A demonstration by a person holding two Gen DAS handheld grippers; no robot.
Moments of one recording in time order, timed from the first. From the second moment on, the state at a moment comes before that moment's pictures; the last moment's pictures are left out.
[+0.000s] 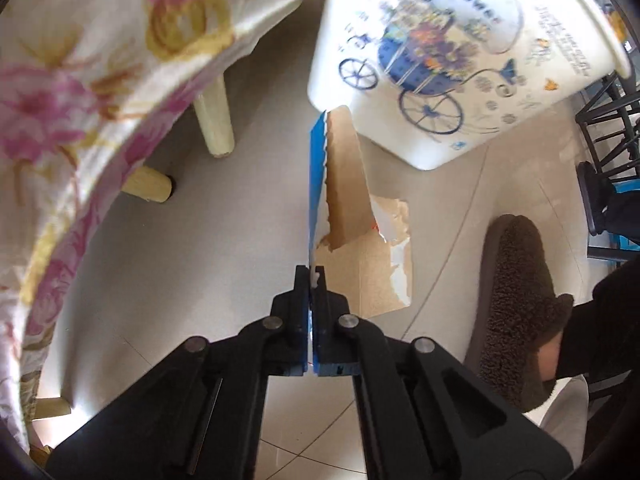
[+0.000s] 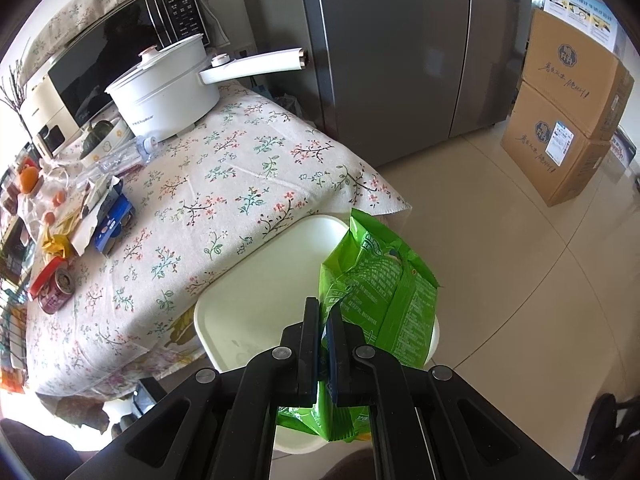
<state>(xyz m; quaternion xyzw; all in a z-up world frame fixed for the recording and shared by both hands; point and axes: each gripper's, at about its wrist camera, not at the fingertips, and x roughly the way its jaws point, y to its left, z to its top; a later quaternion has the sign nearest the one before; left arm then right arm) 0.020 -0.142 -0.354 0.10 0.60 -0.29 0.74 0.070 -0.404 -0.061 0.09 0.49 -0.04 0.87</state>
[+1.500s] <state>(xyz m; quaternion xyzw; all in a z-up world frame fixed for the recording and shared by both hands) 0.084 -0.202 -0.083 0.05 0.40 -0.29 0.87 0.069 -0.420 -0.028 0.12 0.44 -0.06 0.89</state>
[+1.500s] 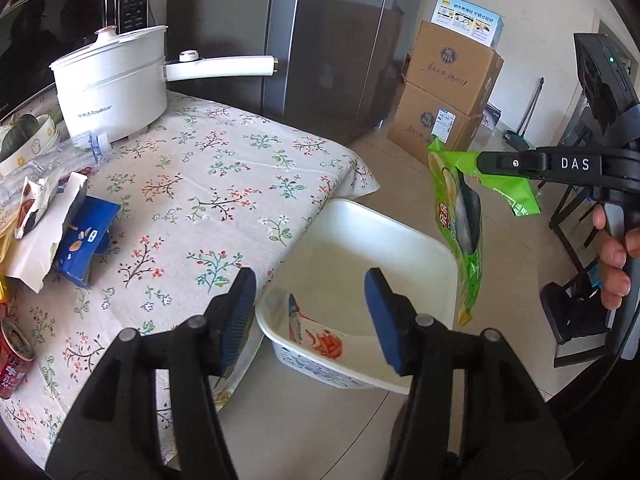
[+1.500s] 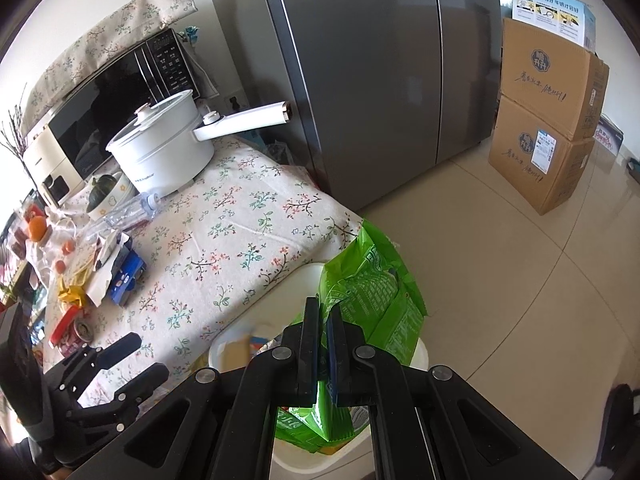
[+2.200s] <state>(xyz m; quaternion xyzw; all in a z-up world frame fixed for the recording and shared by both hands) 0.093 -0.164 -0.076 0.05 0.41 -0.21 0.89 0.078 -0.416 -0.030 0.14 0.44 -0.06 0.88</state>
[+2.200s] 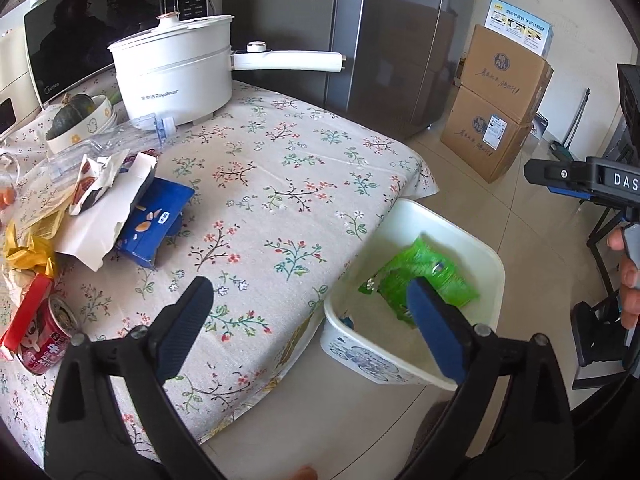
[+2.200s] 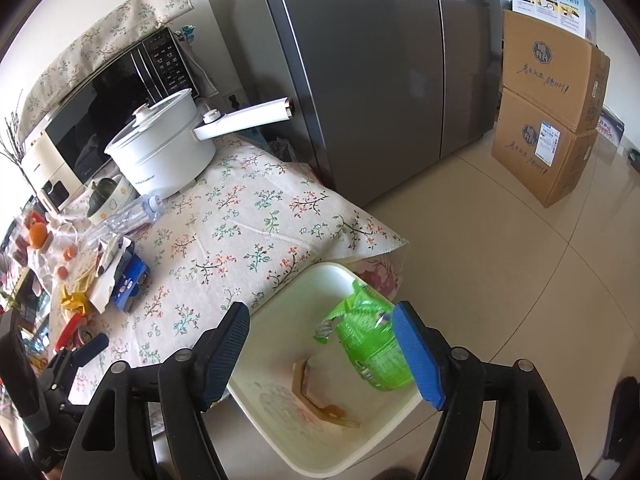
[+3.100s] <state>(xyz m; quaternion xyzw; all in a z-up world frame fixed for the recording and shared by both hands) 0.104 -0.024 -0.063 0.01 0.41 -0.07 0.91 0.116 -0.338 -0.024 0.11 0.45 -0.02 0.89</state>
